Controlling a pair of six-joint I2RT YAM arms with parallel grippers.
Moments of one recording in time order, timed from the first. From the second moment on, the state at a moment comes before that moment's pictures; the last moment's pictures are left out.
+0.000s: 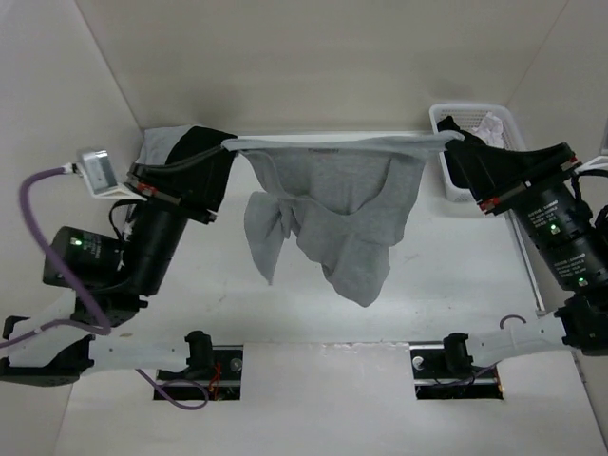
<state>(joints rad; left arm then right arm) -1.32 0.79 1.34 0.11 -0.74 -0.16 1.51 0.93 1.72 -0.24 0.96 0.28</state>
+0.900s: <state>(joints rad) -1.28 0.99 1.34 0.59 -0.90 0.48 1.32 1.14 1.66 0.35 1.07 -0.50</state>
